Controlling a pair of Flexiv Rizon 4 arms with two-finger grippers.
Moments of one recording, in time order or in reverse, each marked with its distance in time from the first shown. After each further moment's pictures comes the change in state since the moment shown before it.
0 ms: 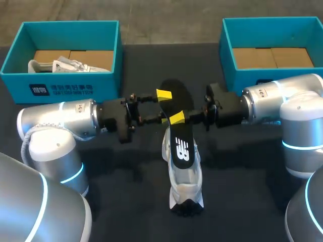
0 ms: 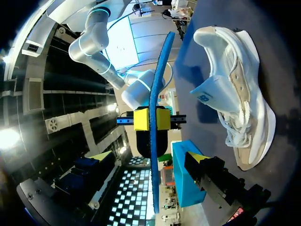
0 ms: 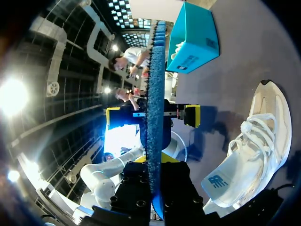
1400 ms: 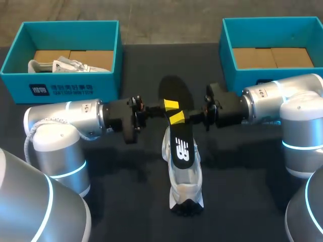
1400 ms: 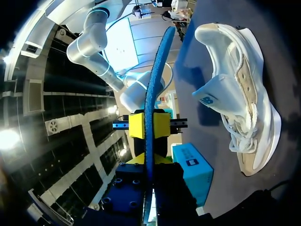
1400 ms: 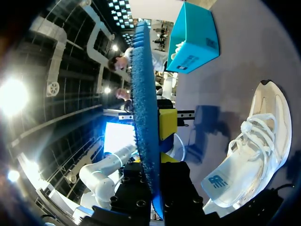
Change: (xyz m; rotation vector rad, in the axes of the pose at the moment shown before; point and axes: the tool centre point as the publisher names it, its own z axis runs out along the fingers) left arm 0.003 -0.005 0.013 0.023 0.003 0.006; right arm 0.000 0.000 0.000 0.000 0.000 0.000
